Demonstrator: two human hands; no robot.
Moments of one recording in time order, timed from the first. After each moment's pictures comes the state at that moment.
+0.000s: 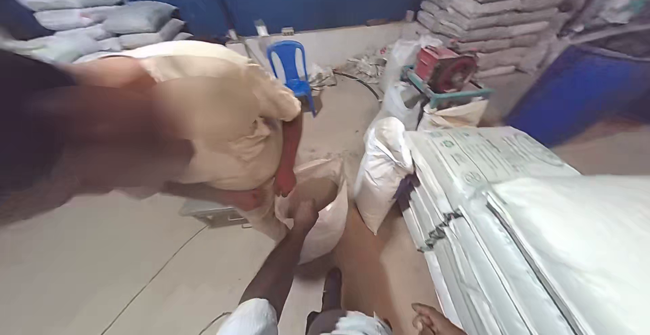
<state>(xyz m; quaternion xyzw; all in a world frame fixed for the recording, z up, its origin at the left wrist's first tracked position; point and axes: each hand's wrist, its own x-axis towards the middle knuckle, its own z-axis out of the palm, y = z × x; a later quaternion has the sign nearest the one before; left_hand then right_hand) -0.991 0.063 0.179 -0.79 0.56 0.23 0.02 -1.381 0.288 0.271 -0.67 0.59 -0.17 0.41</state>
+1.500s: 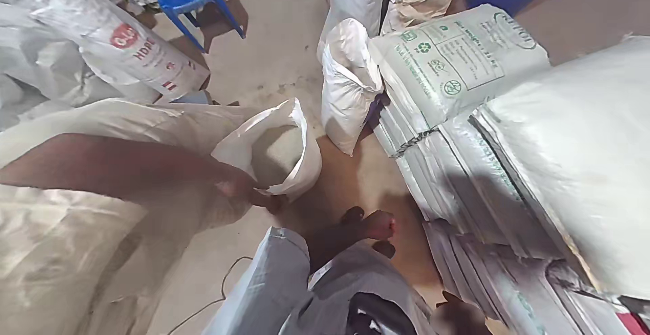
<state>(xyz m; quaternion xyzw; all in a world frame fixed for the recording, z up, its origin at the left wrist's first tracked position) -1.218 0.138 0.104 -0.28 0.71 0.63 0.14 -1.343 0.375 0.289 -0.35 0.81 -0.23 0.41</state>
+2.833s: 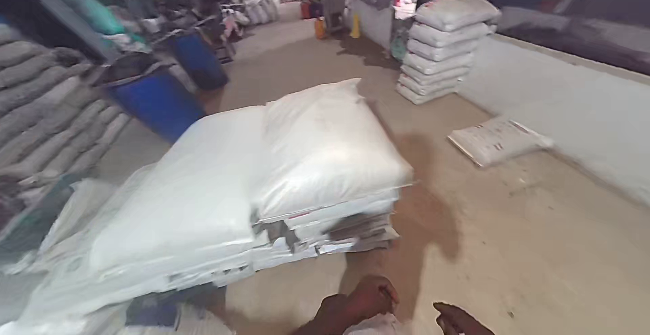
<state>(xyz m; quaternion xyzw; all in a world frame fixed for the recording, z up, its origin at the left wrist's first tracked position) -1.510 0.554 0.179 0.10 0.71 0.54 0.45 -1.418 0.802 0.277 0.00 0.90 -0.40 0.16</state>
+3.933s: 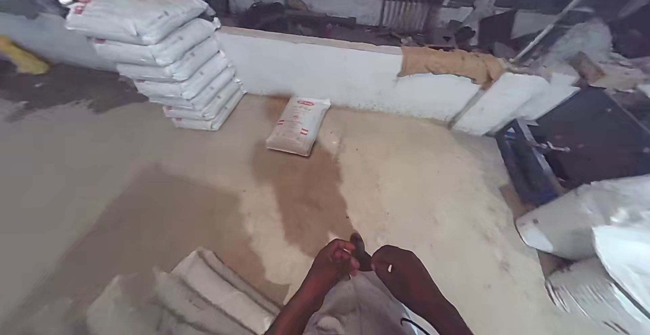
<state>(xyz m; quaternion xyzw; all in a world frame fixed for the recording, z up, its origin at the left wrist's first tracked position) -1.781 1.122 0.229 0.22 0.57 0.48 0.63 -1.583 1.242 0.274 0.29 0.88 -0.38 -0.08</state>
